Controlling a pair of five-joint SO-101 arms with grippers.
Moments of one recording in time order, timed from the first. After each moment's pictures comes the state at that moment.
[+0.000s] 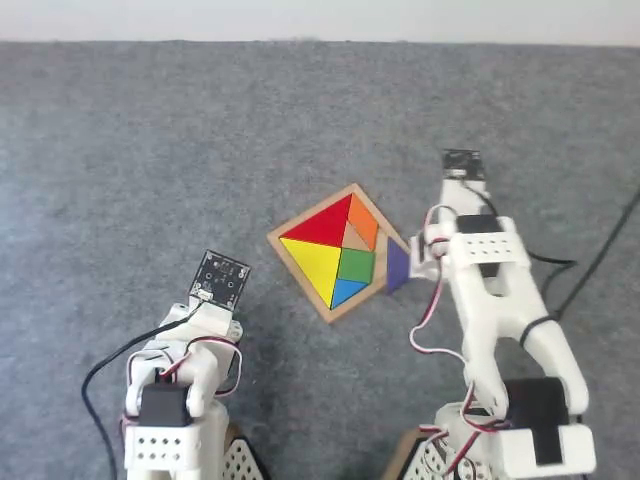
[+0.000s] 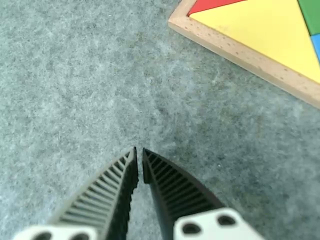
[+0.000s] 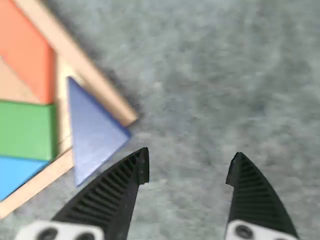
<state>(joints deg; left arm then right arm) -5.3 -103.1 96.7 72.6 -13.2 -8.6 -9.8 39.3 56.3 -7.0</state>
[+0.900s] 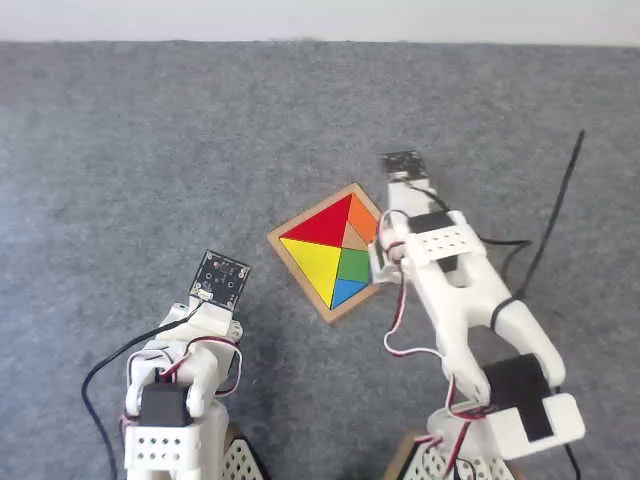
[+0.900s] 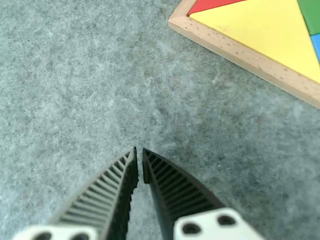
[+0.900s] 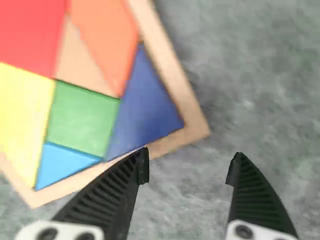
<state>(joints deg) -5.3 -103.1 96.7 72.6 -13.2 -19.8 -3.7 36.0 54.1 -6.5</state>
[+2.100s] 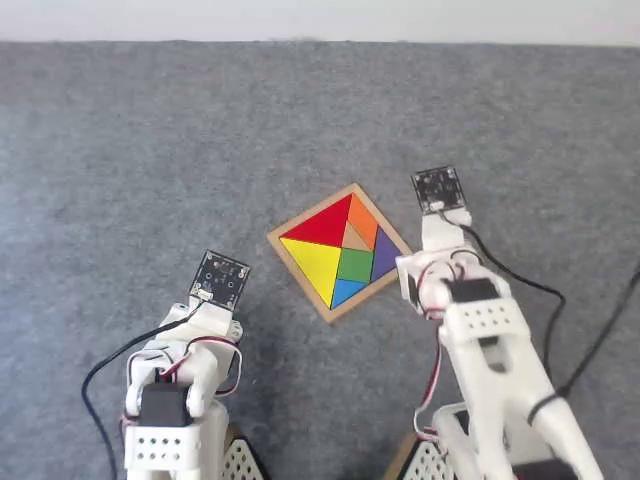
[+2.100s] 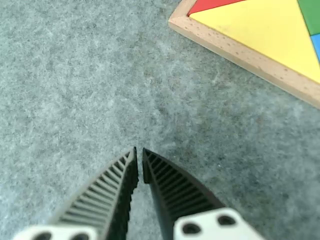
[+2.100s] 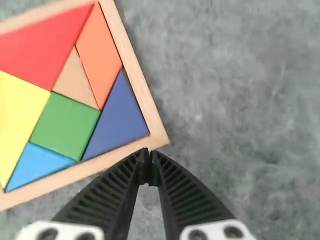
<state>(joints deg) -5.3 -103.1 96.7 72.6 -13.2 -13.0 -33.4 64.0 34.4 3.3</state>
